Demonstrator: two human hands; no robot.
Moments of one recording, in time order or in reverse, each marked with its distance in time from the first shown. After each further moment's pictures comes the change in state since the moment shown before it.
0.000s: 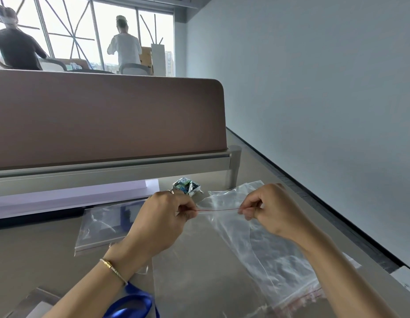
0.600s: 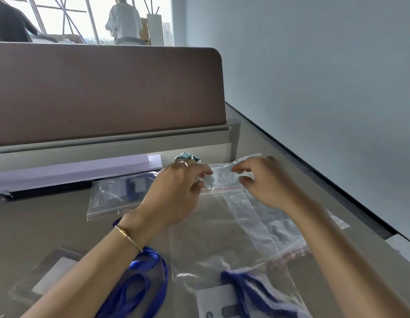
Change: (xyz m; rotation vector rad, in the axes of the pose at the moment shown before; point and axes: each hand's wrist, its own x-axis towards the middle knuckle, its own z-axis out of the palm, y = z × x) left_hand -0.013 0.038 -0.005 0.150 -0.052 0.103; right_hand -0.007 0.000 0.008 -0.220 0.063 -0.053
